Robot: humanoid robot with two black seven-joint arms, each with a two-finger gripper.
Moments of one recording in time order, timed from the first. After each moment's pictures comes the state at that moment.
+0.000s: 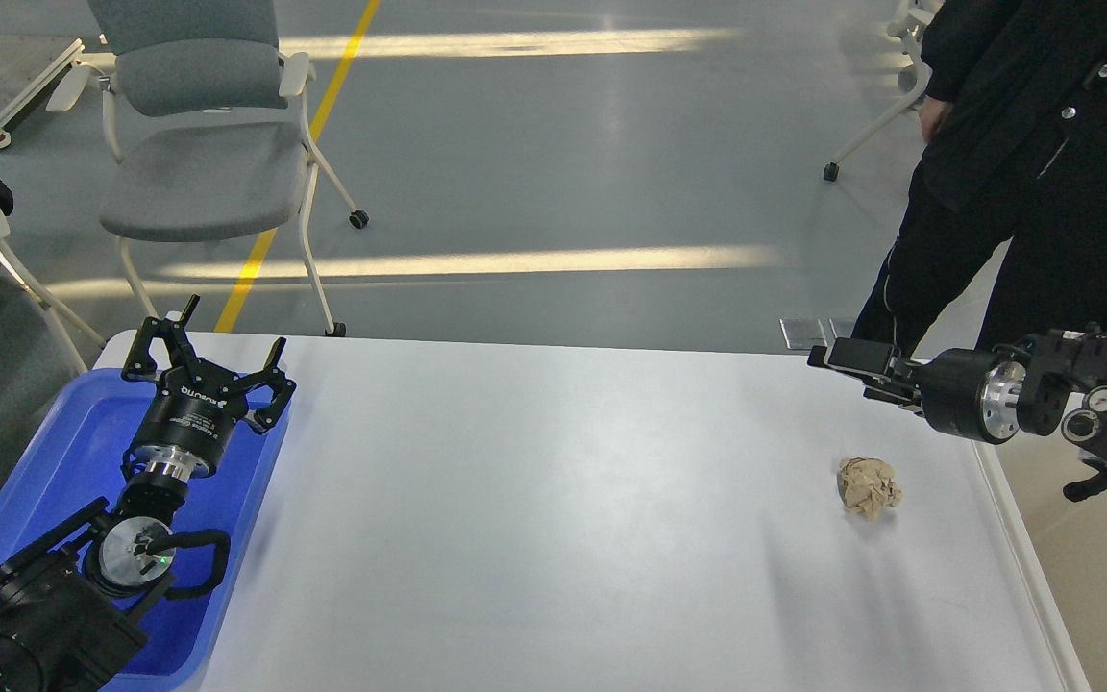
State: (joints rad) left arm -0.49 0.34 -0.88 -0.55 -0.06 -0.64 -0.50; right arm 0.96 -0.76 0.12 1.07 -1.04 0.20 0.19
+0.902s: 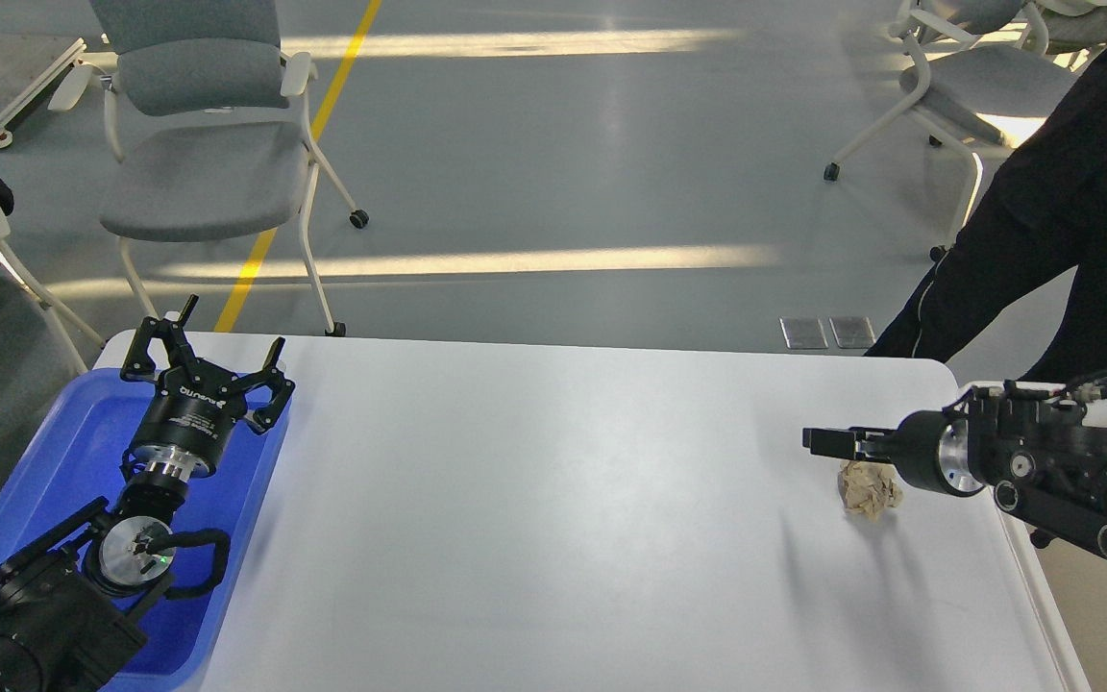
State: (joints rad) left arm -0.49 0.34 -0.88 -0.55 -0.06 -0.63 -0.50; right arm 0.97 -0.57 -0.18 0.85 -1.22 0.02 0.18
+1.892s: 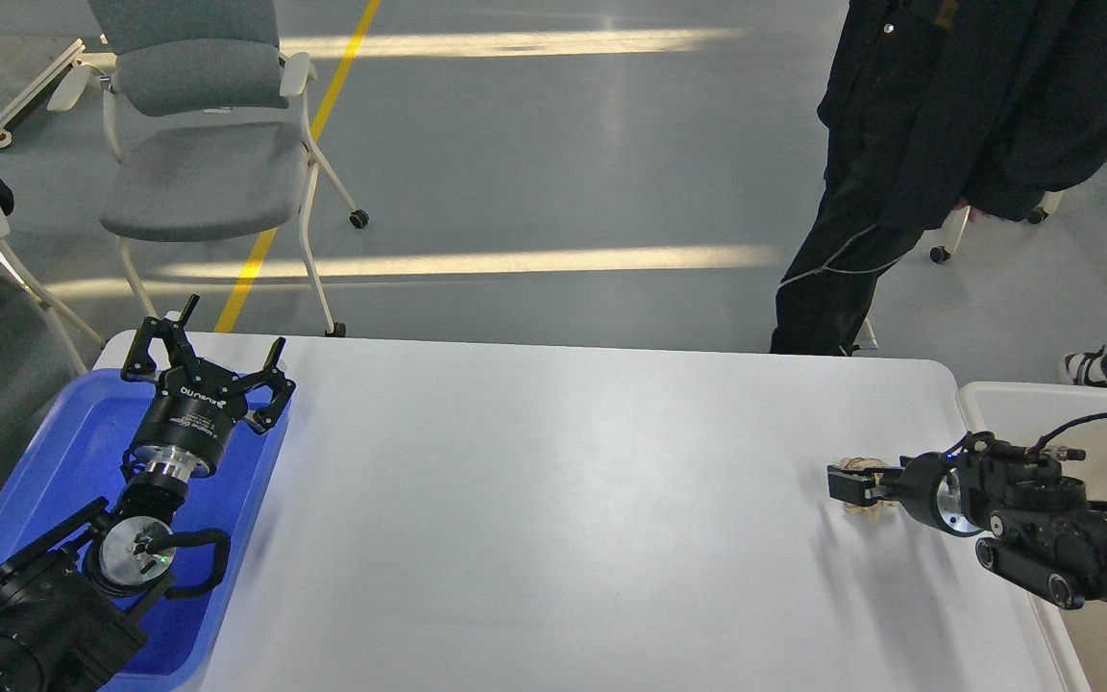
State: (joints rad) left arm -0.49 0.34 -0.88 -0.55 -0.06 -0.63 -0.50; right arm 0.89 -0.42 -0.33 0.59 -1.21 -0.12 0.19
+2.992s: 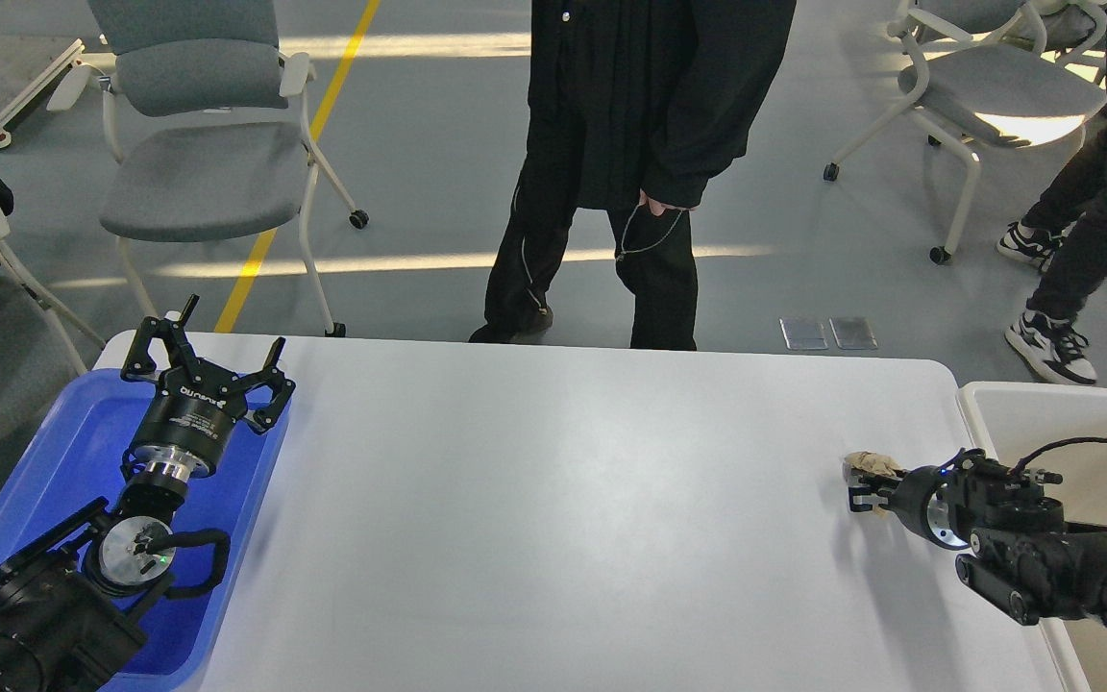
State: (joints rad) left arm -0.49 0.34 -0.88 -0.55 -0.06 -0.63 -0.50; right arm 0.81 -0.30 -0.34 0.37 -1.19 -0.15 0.21
